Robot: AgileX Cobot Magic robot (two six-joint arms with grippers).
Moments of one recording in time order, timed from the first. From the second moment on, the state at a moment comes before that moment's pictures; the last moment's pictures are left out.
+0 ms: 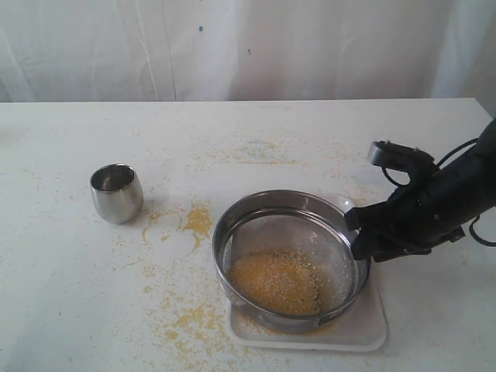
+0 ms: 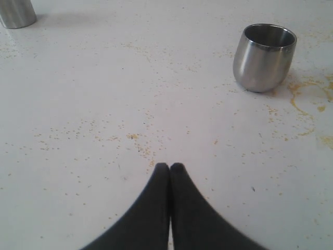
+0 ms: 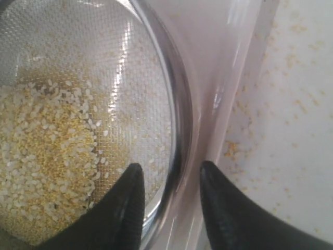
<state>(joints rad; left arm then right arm) 0.19 0.00 0.02 -0.15 0.42 0.13 0.09 1.73 -0.88 0.69 0.70 -0.61</state>
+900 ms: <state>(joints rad) 0.19 0.00 0.02 -0.15 0.42 0.13 0.13 1.76 -0.89 0.69 0.50 -0.59</state>
